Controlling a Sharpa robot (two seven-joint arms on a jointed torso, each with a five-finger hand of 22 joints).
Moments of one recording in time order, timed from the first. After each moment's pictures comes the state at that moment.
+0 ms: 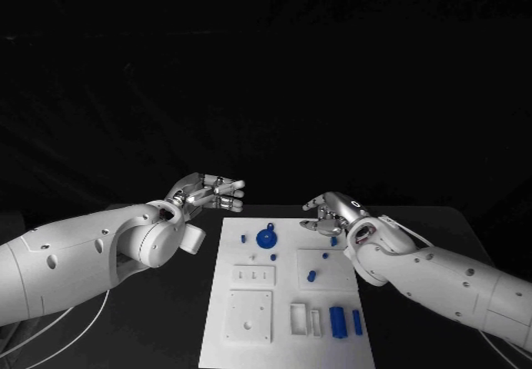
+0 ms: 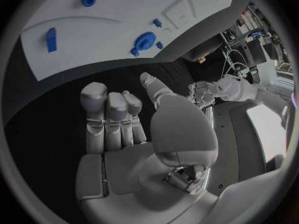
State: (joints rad) left arm 1.36 -0.78 -0.13 1.41 -0.15 -0.27 0.27; left_hand 1.30 0.11 -0.10 -0.03 0.09 1.00 0.14 0.06 0.07 1.16 0.11 0.06 0.06 1.22 0.09 0.15 0.07 0.08 1.06 0.07 0.30 0.14; right arm 1.03 -0.68 0.18 1.30 -1.52 -0.51 -0.16; right_hand 1.24 -0.13 0.26 -0.08 0.30 1.02 0.11 0.06 0.06 1.32 -0.01 0.99 1.14 1.45 -0.08 1.02 1.06 0.08 1.46 -0.09 0.76 1.31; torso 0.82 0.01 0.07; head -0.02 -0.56
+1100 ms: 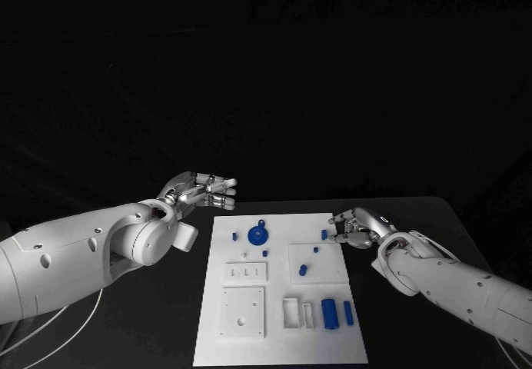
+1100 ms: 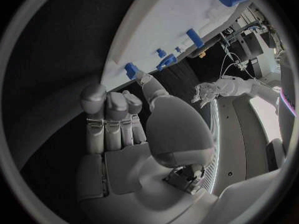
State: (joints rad) left arm 1.35 -0.78 -0.13 1.38 -0.15 -0.26 0.27; left_hand 1.30 0.11 -0.09 -0.04 0.09 1.00 0.14 0.06 0.07 1.16 0.11 0.06 0.06 1.22 0.09 0.15 0.07 0.08 1.06 0.07 0.30 0.14; right arm 0.92 -0.70 0.22 1.02 -1.32 -0.47 0.21; right_hand 1.28 -0.07 0.12 -0.22 0.38 1.03 0.11 0.06 0.06 1.32 -0.01 0.98 1.13 1.45 -0.08 1.01 1.07 0.08 1.46 -0.09 0.79 1.31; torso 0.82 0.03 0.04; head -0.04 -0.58
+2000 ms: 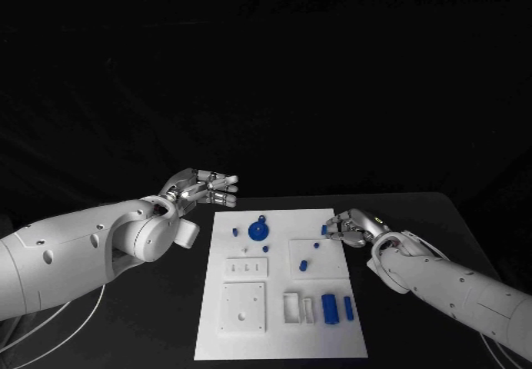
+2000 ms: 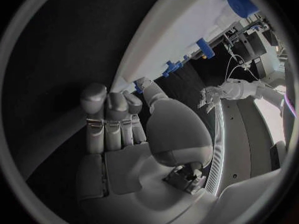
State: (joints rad) left arm 1.34 -0.77 -0.13 1.38 -0.15 -0.25 0.27; left_hand 1.30 0.11 -0.09 -0.04 0.09 1.00 0.14 0.06 0.07 1.16 0.11 0.06 0.06 1.22 0.09 0.15 0.07 0.08 1.06 0.07 0.30 0.14; right arm 0.91 -0.62 0.22 0.90 -1.31 -0.45 0.22; right_hand 1.27 -0.05 0.11 -0.23 0.35 1.04 0.11 0.06 0.06 1.31 0.00 0.98 1.13 1.45 -0.08 1.01 1.07 0.08 1.46 -0.09 0.79 1.31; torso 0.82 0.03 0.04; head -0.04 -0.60
